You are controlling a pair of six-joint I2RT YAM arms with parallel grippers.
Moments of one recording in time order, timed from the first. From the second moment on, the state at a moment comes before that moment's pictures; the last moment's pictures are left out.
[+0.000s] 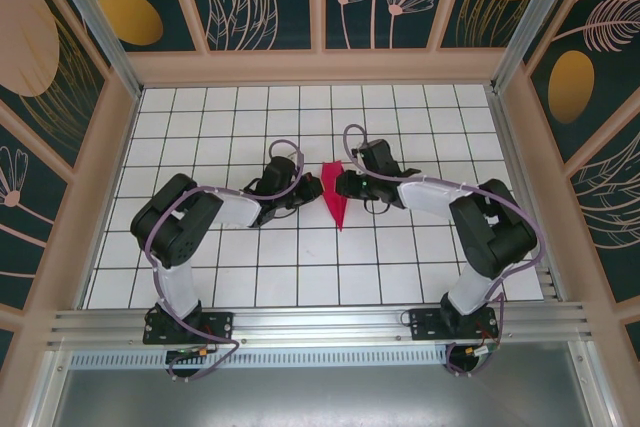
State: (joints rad) left arm -0.63 1.88 0.80 0.48 0.26 -0.94; right arm 0.56 1.69 0.90 -0.07 -0.26 0.57
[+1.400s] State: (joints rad) left arm -0.62 1.91 0.82 0.44 0.28 -0.95; right arm 0.66 1.71 0.90 -0.16 -0.29 0.62
